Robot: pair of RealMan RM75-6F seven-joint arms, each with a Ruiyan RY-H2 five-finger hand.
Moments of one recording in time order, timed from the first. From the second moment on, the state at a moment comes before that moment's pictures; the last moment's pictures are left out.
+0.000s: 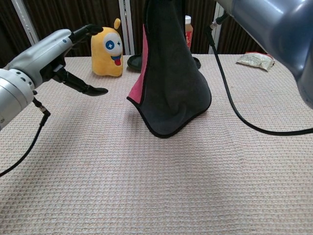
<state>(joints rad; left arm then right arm) -0.54 -1.75 -0.31 -1.60 1.29 1.28 0.27 0.98 -1.69 0.53 -1.63 -1.05 1.32 -0.89</state>
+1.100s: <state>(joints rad) -0.69 -2.01 -0.39 -1.32 1.23 1.29 0.25 1.03 -1.71 0.47 -1.67 -1.04 1.39 -0.95</state>
